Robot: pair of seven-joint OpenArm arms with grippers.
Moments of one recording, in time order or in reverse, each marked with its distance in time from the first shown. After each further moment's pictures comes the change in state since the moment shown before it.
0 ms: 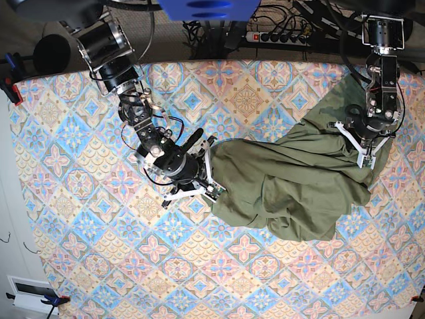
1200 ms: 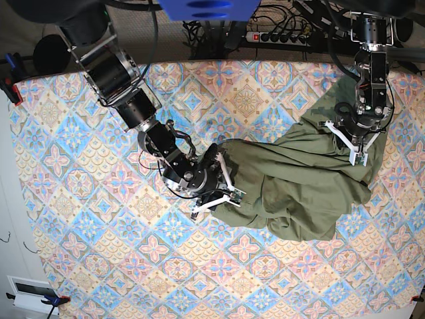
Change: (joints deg) left arm 0.3 4.4 0.0 0.0 0.8 0.7 -0.6; right arm 14.3 -5.5 -10.5 -32.1 -7.1 0.1 20.6
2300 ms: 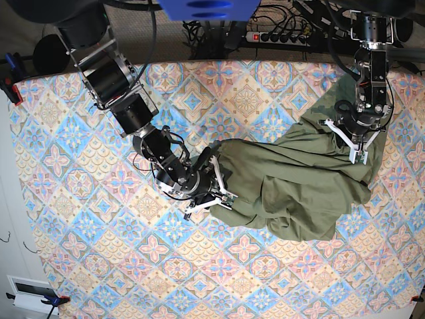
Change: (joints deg) left arm 0.8 0.0 -0.2 0.0 -0.2 -0.2 -0.9; right arm 1.9 1.7 0.2 -7.3 0.2 0.0 5.2
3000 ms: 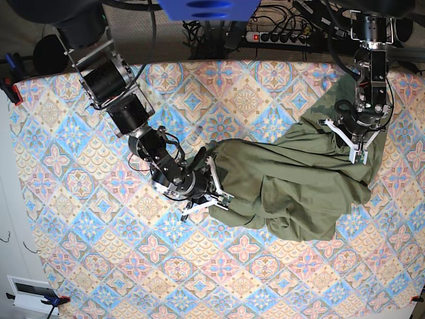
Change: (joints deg) left arm 0.0 0.0 0.0 0.1 0.0 0.0 0.0; right arm -0.1 2.2 -0.2 3.6 0.0 0.4 0.8
